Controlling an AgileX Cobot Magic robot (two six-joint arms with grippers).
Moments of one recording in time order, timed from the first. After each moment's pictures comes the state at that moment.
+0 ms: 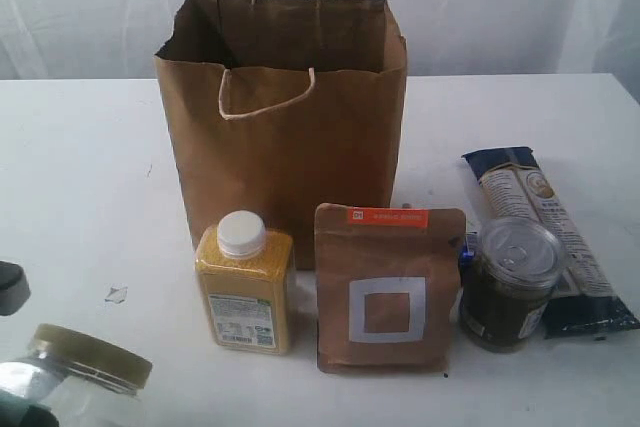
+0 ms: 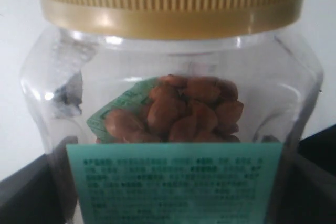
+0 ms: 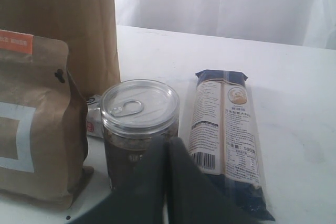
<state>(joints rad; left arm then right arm) -0.52 0.95 -0.47 -0.25 0.92 0.00 0.27 0.01 0.00 -0.08 0.27 0.10</state>
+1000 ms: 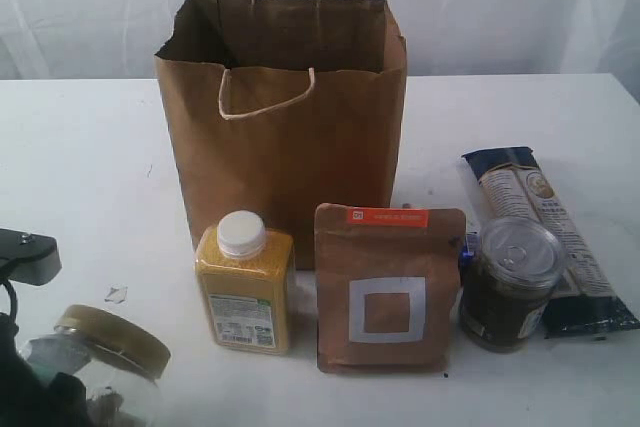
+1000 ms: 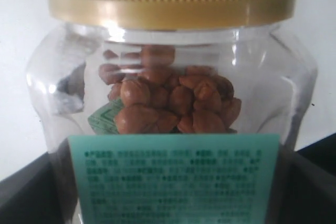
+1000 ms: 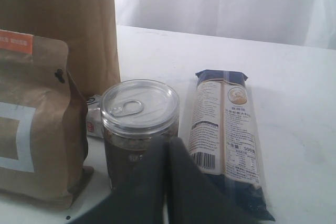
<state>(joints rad) -0.52 1.07 -0.56 -0.25 0.93 0.01 0.27 0.01 0.00 -0.08 0.27 0.10</state>
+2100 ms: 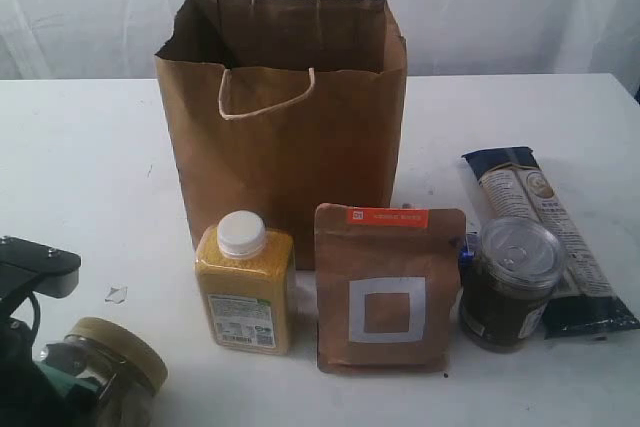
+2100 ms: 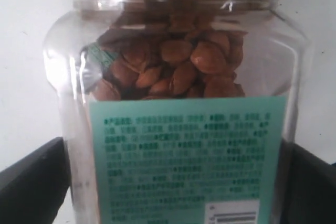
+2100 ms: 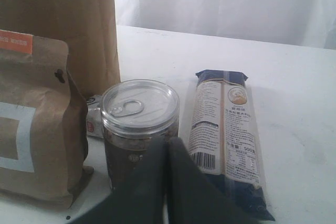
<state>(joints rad) -0.57 1.18 -0.56 -0.13 0.91 -0.08 0.27 0.01 0.00 -0.08 0.27 0.10</state>
